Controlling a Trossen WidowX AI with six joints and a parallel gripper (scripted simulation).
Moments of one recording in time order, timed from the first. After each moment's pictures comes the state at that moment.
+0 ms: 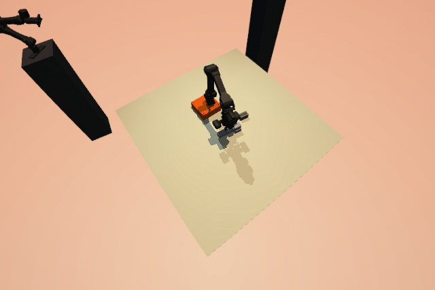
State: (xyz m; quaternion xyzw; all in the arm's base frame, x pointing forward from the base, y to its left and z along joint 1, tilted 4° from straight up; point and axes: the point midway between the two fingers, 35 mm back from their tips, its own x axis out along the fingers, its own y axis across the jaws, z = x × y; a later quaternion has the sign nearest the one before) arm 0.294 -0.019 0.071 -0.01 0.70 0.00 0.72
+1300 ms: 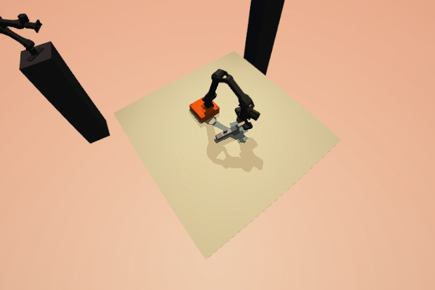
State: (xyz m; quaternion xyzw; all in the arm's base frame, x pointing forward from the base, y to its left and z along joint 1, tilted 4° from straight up) arm 0.296 0.132 0.038 -0.45 0.54 0.47 0.53
